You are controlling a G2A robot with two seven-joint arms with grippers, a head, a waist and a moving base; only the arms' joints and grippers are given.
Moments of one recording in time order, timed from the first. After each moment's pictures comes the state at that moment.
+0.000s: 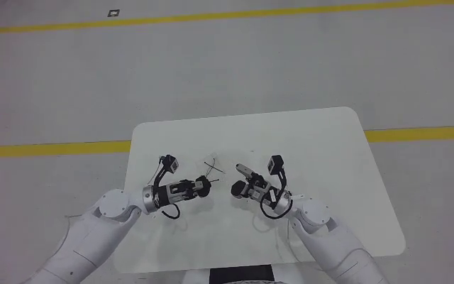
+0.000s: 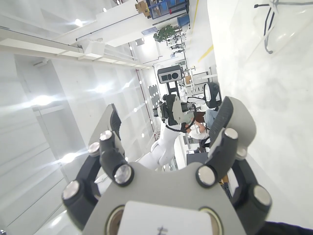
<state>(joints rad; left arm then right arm) 1.38 -0.81 -1.00 -1.54 -0.65 -0.34 -0.89 -1.53 -1.23 1.06 -1.58 0.47 -0.10 0.57</state>
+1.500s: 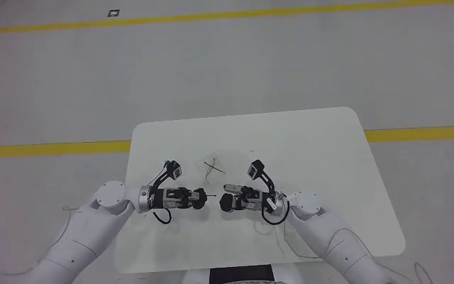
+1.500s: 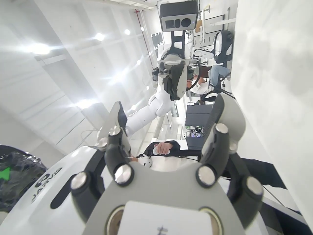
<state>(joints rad) 1.29 -0.82 -0.97 -1.42 -0.69 -0.24 -1.19 -1.33 -1.26 0.93 -1.25 0.62 -0.30 1.04</state>
